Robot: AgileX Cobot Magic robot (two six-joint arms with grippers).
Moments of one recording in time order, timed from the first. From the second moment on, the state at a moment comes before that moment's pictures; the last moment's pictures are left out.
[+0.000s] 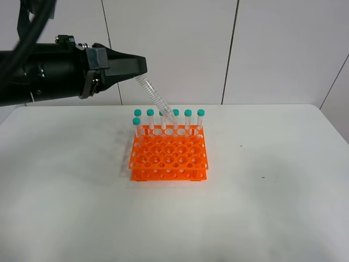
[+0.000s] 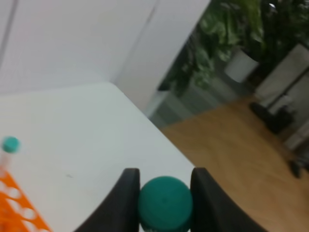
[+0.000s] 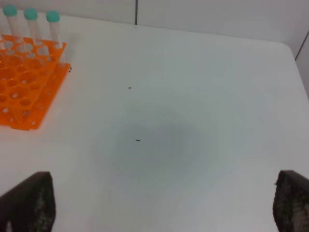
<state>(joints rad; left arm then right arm) -0.41 1.20 -0.80 -1.73 0.43 1.41 0.01 -0.01 -0.50 0.07 1.02 -0.10</state>
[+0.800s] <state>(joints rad) -0.48 1.29 -0.79 0.13 -0.31 0.03 0.01 -0.01 -0.50 0.07 1.02 -0.10</state>
